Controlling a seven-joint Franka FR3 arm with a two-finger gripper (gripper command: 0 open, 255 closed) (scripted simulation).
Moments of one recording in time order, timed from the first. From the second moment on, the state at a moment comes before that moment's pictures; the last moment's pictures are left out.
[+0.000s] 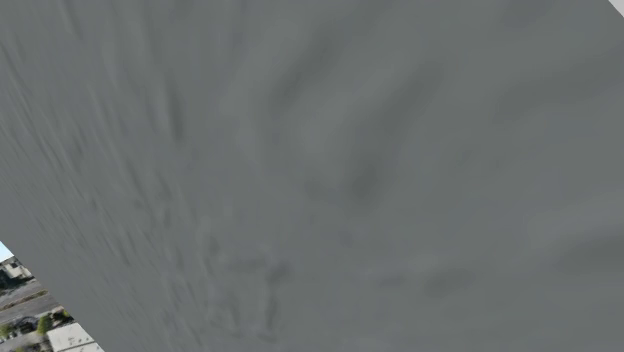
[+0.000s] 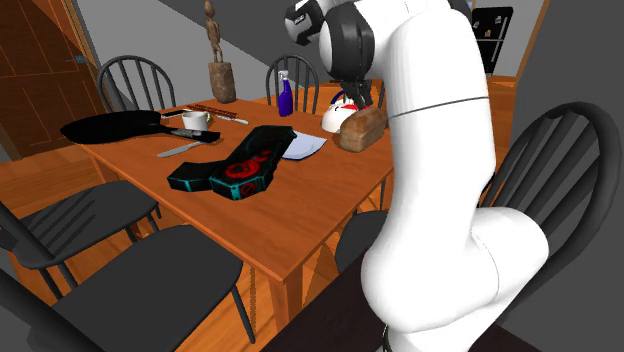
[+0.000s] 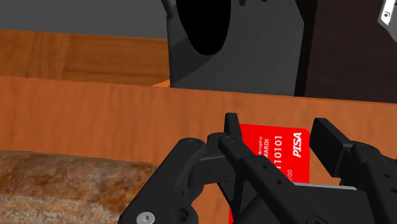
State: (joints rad) arm -0.41 0.46 -0.26 -1.16 -0.31 1.21 -0.87
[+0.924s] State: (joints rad) arm -0.48 0.57 -0.28 -1.14 -0.30 1.31 -0.92
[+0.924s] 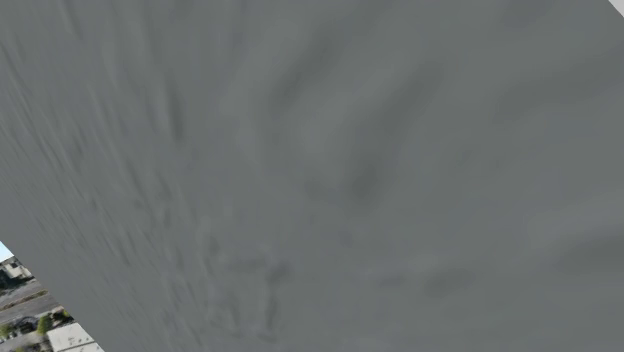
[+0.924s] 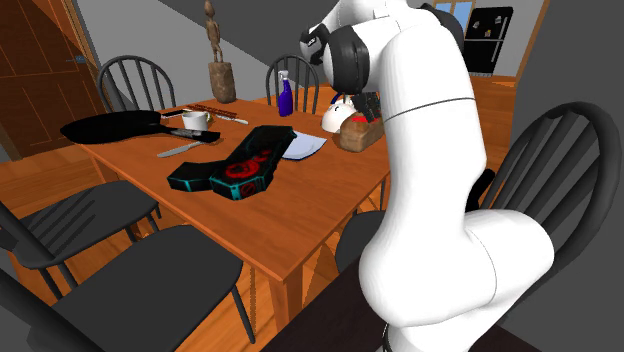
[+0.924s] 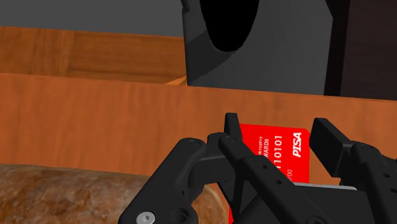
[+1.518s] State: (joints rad) arm -0.48 0.57 -0.27 -1.26 -0.30 1.43 -0.87
